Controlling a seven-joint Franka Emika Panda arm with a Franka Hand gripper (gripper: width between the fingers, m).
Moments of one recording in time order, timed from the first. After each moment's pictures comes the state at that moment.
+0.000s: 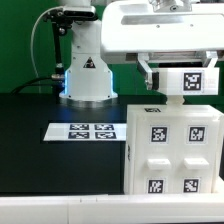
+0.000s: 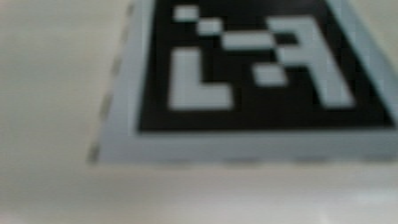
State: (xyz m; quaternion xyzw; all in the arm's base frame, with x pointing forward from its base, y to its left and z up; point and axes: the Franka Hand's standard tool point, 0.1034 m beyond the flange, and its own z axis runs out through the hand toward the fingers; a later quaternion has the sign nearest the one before) arm 0.629 0.081 0.166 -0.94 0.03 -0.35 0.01
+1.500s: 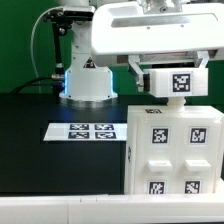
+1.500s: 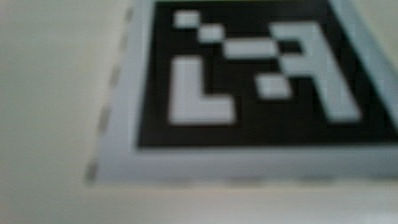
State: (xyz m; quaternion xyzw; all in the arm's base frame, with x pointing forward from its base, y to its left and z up) arm 0.628 0.074 0.164 -0.94 0.05 -0.34 0.03
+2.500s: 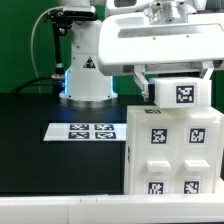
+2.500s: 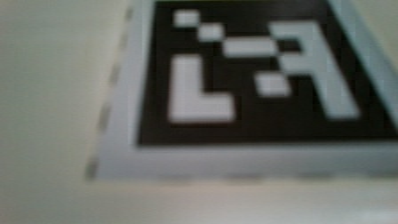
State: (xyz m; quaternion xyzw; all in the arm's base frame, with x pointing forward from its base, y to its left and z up) arm 0.628 0.078 0.151 -0.94 0.06 -0.35 0.02
